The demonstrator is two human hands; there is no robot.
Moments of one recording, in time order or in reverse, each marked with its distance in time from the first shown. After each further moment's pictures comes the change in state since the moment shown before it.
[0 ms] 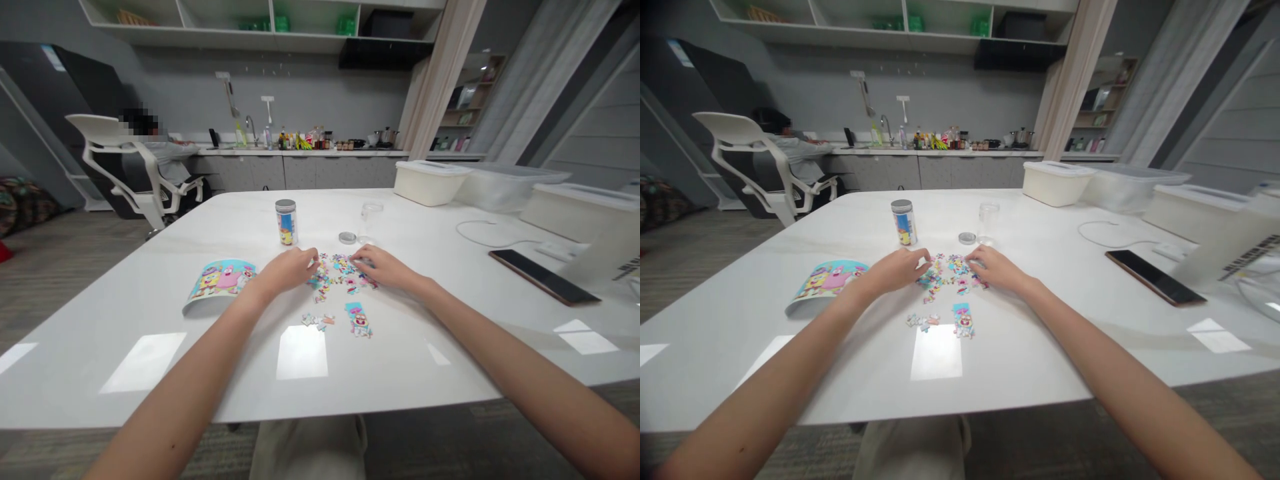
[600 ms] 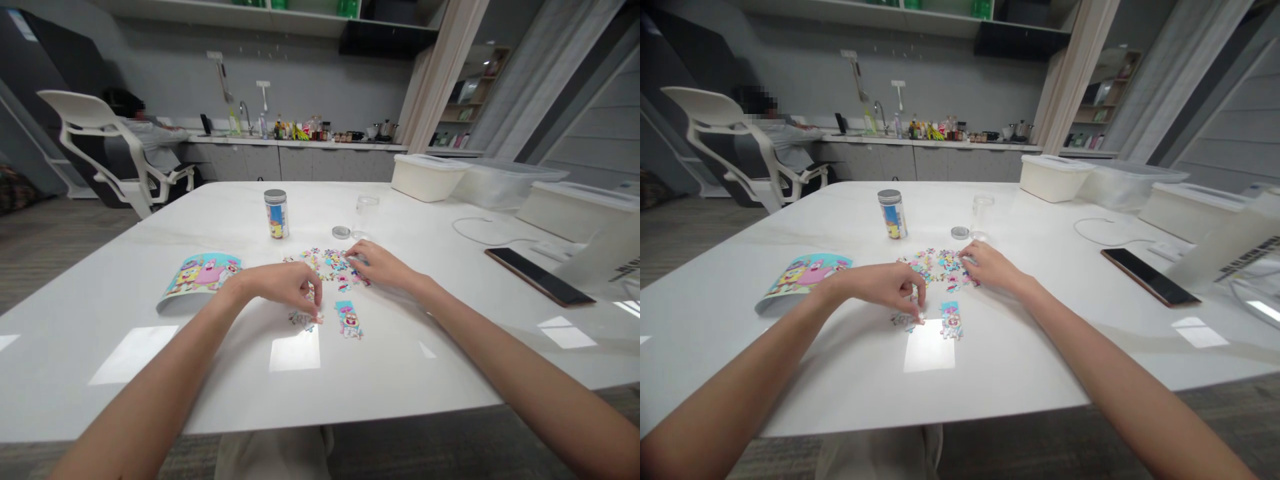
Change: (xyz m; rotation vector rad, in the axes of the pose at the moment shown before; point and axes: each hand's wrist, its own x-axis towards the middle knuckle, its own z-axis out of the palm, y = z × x) left_hand -0.012 0.013 -0.026 -0.457 -0.516 0.339; right_hand -0.003 -0.008 -0.006 -0.040 0.005 0.003
